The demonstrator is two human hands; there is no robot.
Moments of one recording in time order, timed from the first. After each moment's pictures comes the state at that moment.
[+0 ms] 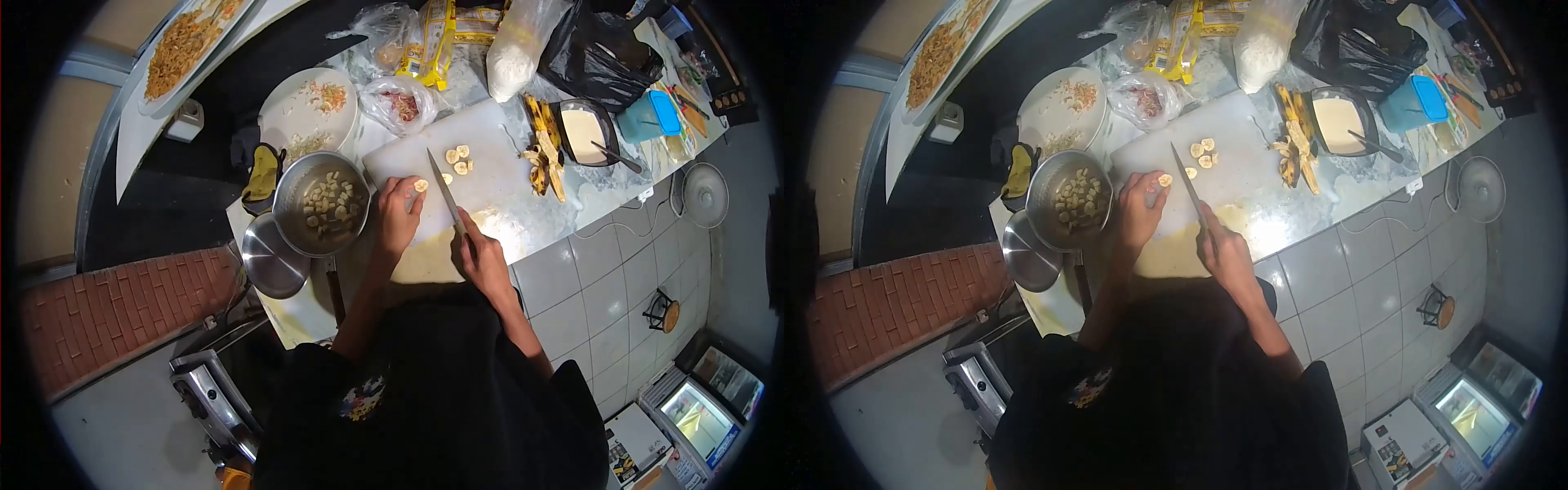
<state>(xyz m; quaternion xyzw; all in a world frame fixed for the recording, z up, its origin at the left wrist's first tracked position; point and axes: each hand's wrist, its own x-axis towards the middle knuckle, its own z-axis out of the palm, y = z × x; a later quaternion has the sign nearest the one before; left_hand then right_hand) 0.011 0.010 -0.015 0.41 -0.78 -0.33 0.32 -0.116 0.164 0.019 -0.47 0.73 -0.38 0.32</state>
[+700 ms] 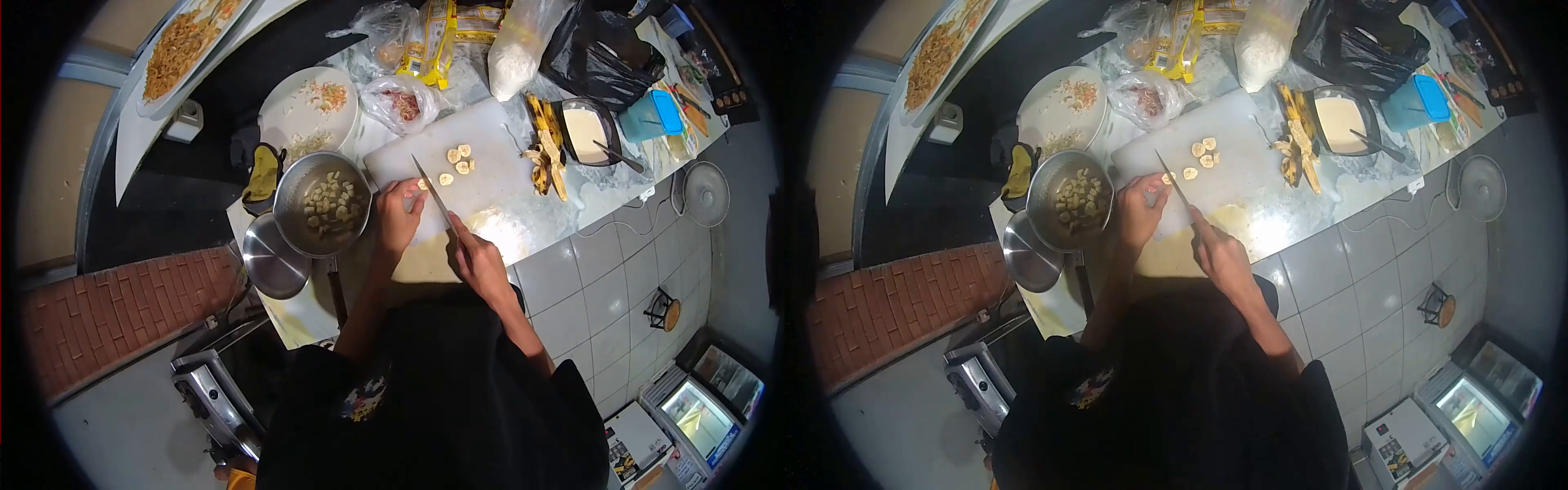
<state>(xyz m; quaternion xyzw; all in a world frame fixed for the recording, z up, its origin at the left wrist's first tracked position) 0.012 0.007 -0.023 0.42 -0.78 -0.33 0.32 -0.112 0.166 0.019 -0.55 0.71 -0.34 0.28</state>
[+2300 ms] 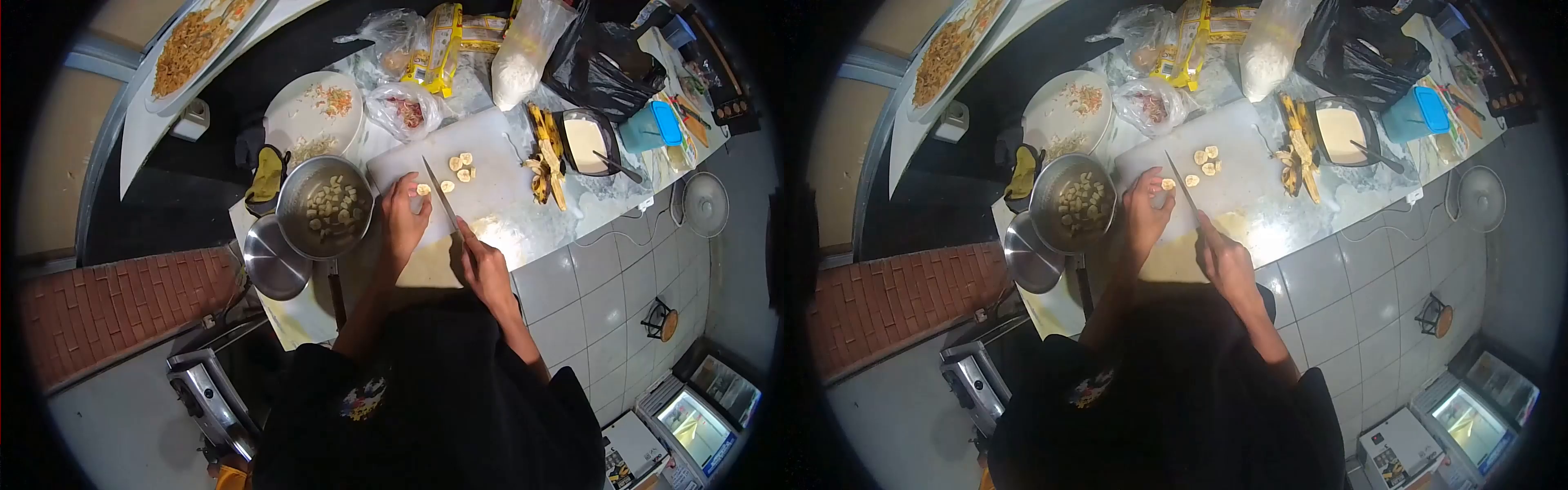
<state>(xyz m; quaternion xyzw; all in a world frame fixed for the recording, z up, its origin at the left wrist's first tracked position) 0.000 0.010 -0.017 0.45 -0.76 -0.34 0.32 -0.115 0.168 0.020 -0.51 0.73 -0.37 0.26</state>
